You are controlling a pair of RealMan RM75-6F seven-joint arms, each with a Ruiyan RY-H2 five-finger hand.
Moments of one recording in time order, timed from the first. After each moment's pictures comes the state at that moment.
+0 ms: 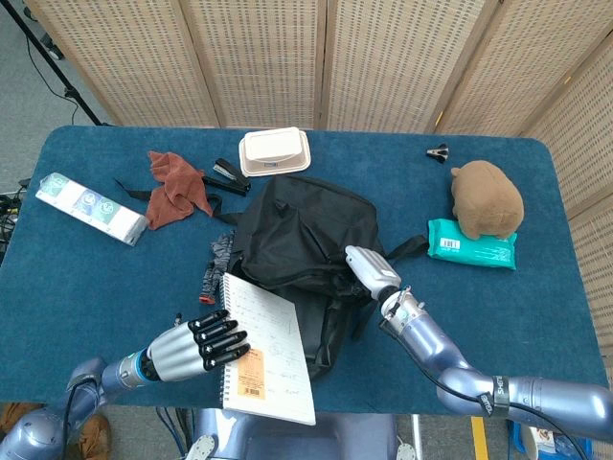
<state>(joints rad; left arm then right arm) -0.66 -1.99 0.11 -0.40 2.02 2.13 -0.25 0.88 -1.30 0.34 -1.89 -0.56 0.79 -0.16</state>
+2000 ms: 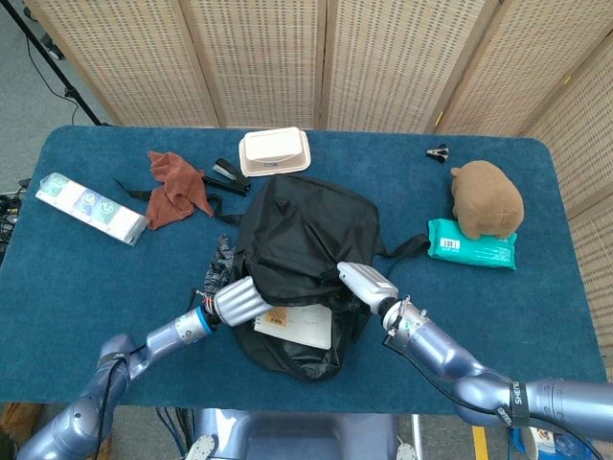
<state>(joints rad) -0.81 -2.12 0.18 -0.19 1.84 1.48 0.06 0.95 -1.17 0.25 -1.98 -0.65 0.69 0.02</state>
